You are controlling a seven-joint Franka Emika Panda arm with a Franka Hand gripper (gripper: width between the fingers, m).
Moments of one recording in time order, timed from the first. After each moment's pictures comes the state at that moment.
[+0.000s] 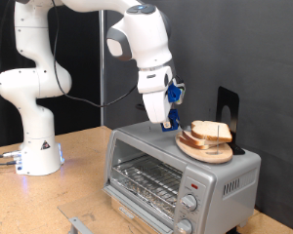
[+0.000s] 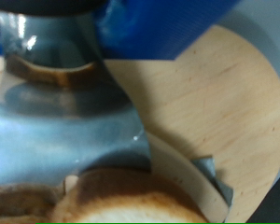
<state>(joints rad) -0.12 -0.04 0.34 -2.16 0.39 2.25 0.15</state>
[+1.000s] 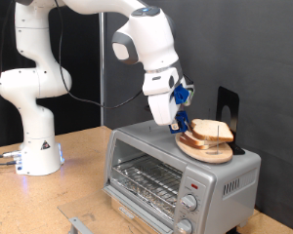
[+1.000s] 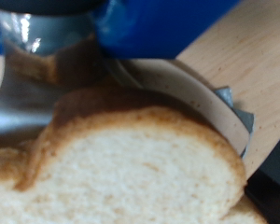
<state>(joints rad) -0.12 -0.01 0.36 -2.15 0.42 2.34 0.19</state>
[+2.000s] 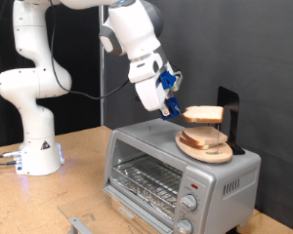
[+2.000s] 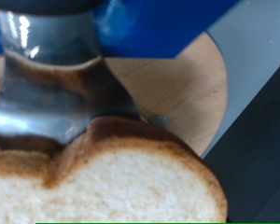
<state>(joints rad) -0.12 -0.20 0.34 -2.29 0.58 2.36 0.05</state>
